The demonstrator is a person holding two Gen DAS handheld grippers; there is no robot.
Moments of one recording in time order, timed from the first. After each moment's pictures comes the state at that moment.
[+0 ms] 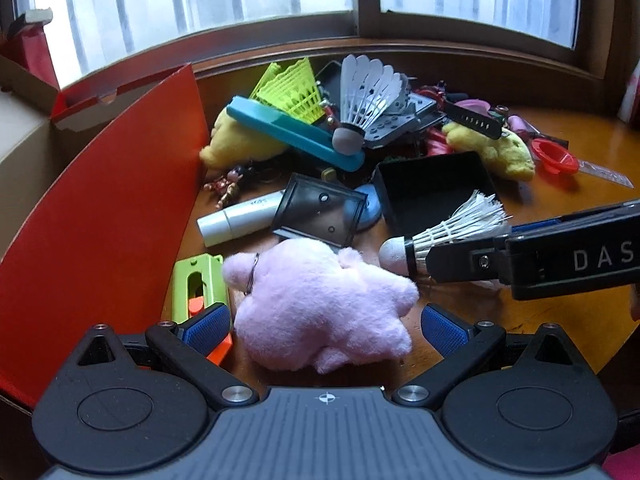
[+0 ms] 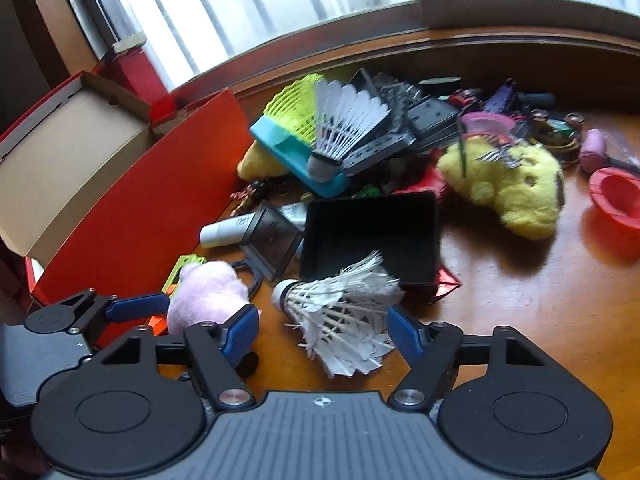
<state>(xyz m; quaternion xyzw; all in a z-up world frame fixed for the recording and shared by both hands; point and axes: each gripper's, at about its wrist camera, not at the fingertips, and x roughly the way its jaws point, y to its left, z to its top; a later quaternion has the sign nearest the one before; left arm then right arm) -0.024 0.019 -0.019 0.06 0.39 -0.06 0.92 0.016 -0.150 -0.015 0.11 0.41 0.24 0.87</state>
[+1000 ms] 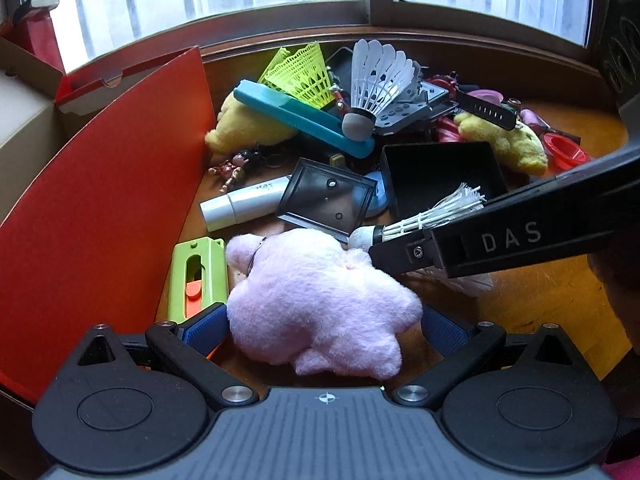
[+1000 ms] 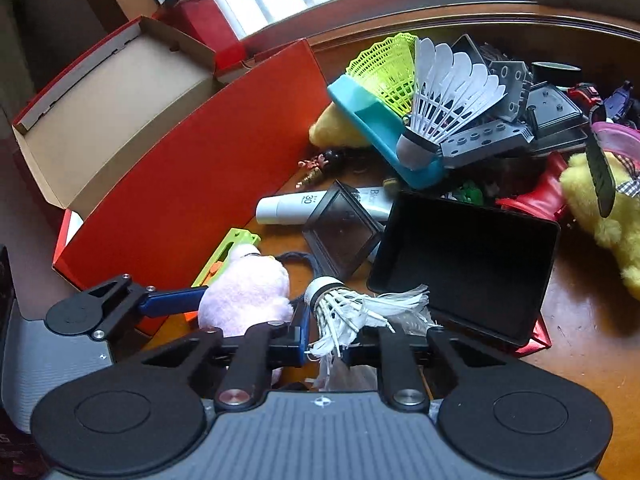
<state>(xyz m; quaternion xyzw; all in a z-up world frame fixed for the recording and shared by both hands) -0.022 0.019 -0.026 0.05 0.41 -0.04 0.91 0.057 -0.114 -0.025 0.08 0.44 0.36 0.82</state>
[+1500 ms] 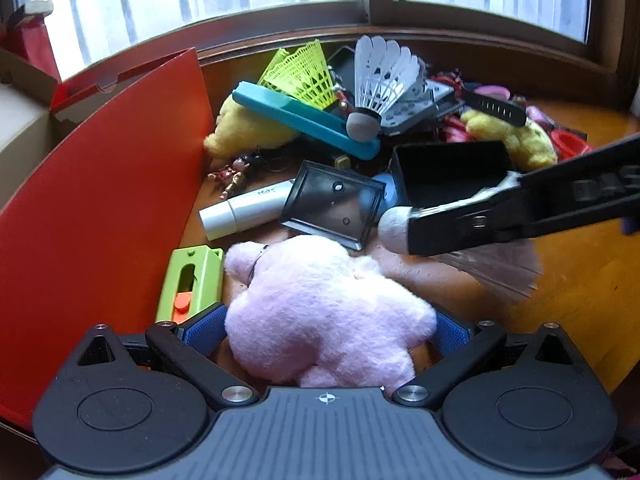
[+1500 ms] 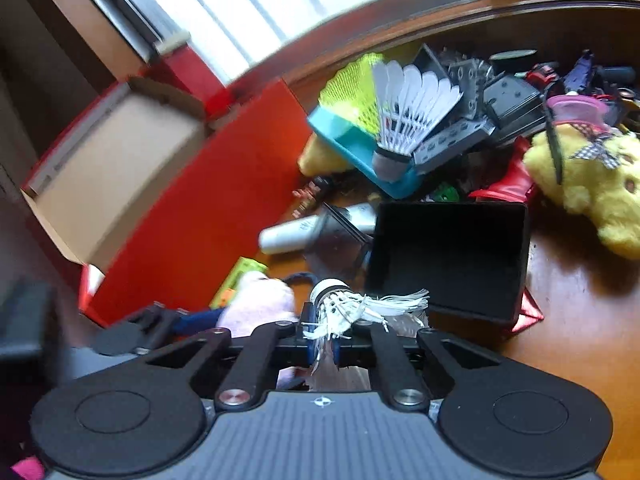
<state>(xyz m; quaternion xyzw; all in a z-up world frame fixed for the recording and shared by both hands) -0.012 0.022 -0.034 0.06 0.40 -0.04 0.91 0.044 -0.144 -0.022 0.17 0.41 0.35 0.82</state>
